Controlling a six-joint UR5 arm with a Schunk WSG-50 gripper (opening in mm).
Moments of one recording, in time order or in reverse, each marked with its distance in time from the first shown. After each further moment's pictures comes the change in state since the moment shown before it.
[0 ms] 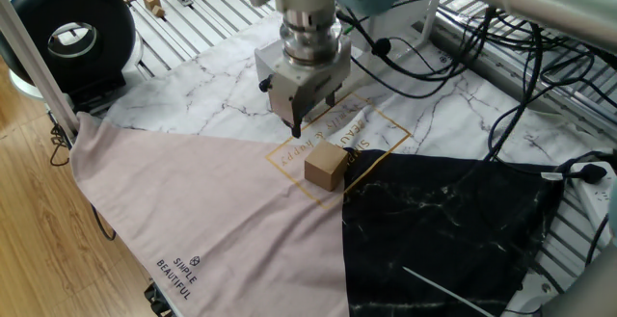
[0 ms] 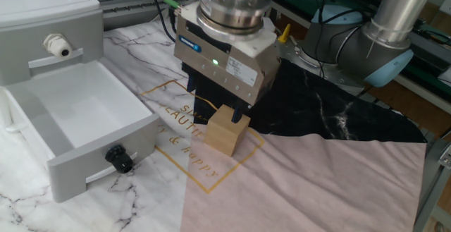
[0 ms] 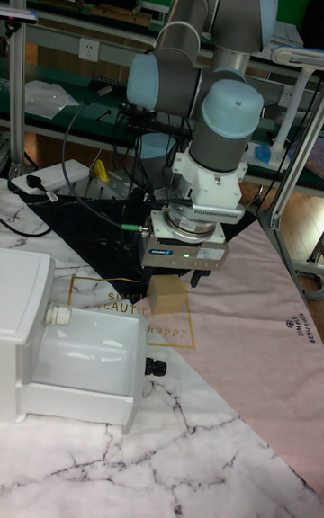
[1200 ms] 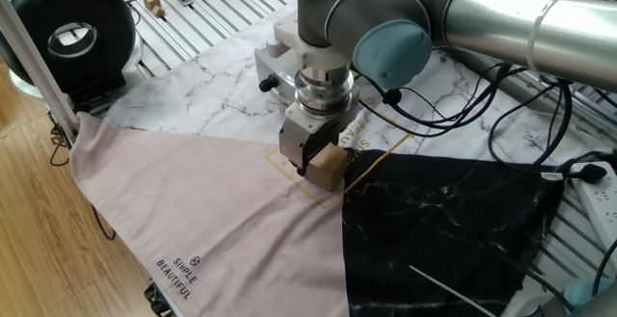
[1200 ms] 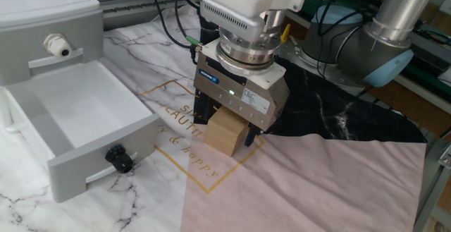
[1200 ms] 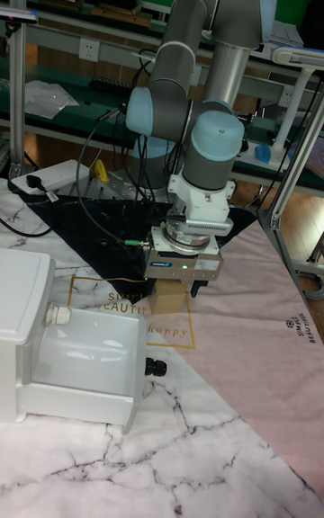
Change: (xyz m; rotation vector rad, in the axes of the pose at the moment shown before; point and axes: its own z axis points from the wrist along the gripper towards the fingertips) arm 0.029 0.019 0.065 -0.006 -0.050 0.010
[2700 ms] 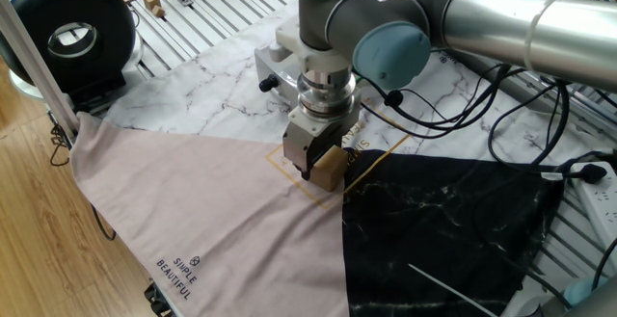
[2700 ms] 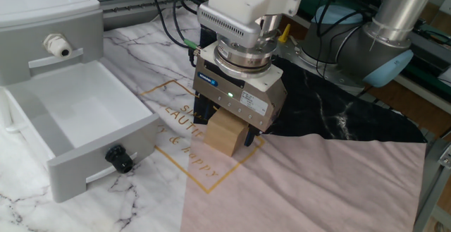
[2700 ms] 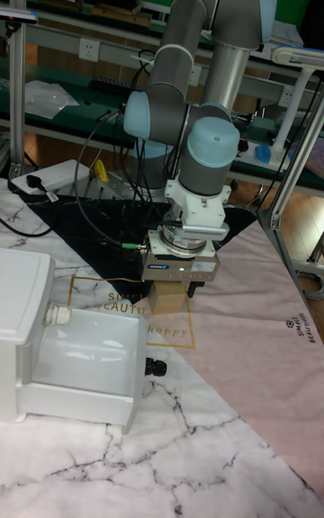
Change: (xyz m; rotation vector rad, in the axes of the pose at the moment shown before) arm 0.011 0.000 0.015 -0.012 0.027 -0.011
